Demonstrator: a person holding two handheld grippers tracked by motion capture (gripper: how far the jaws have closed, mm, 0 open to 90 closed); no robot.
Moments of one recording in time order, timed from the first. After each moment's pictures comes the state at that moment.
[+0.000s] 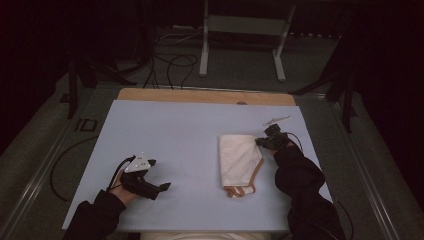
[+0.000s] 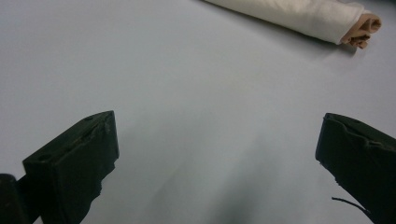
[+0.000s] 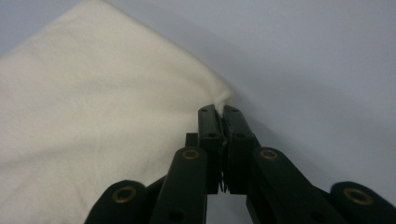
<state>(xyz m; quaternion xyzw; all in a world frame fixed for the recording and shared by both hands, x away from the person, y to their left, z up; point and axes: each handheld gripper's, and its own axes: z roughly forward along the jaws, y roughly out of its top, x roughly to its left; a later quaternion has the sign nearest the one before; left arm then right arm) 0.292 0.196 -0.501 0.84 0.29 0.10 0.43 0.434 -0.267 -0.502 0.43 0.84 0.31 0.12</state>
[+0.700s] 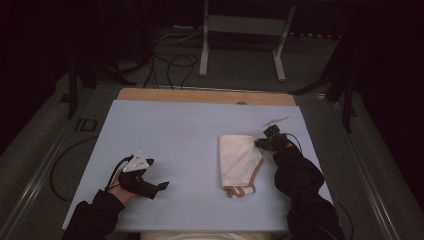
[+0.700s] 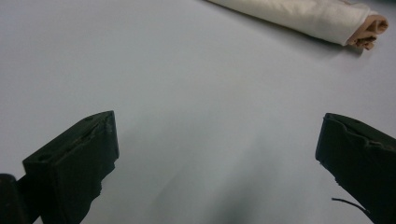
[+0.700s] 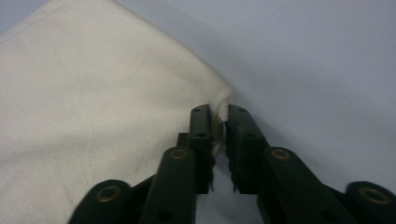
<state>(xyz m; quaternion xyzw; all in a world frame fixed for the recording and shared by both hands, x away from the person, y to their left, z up) 0.292 0.200 -0.500 0.84 0.30 0.11 0.43 0.435 -0.267 -0.508 0.43 0.84 0.30 0.12</state>
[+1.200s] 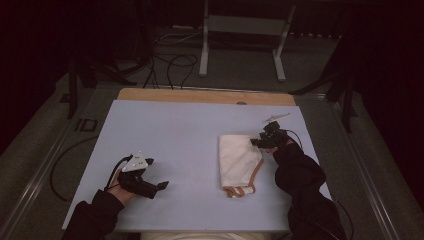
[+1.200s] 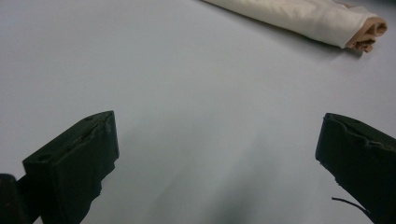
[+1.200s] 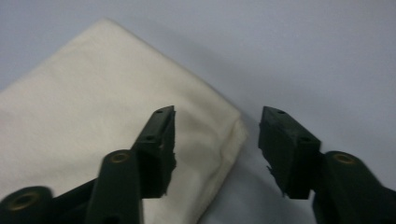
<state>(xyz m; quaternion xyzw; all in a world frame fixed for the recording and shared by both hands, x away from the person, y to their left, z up) 0.293 0.201 -0.500 0.84 0.30 0.11 0.43 0.435 -0.262 -0.490 0.42 0.84 0.32 0.13</state>
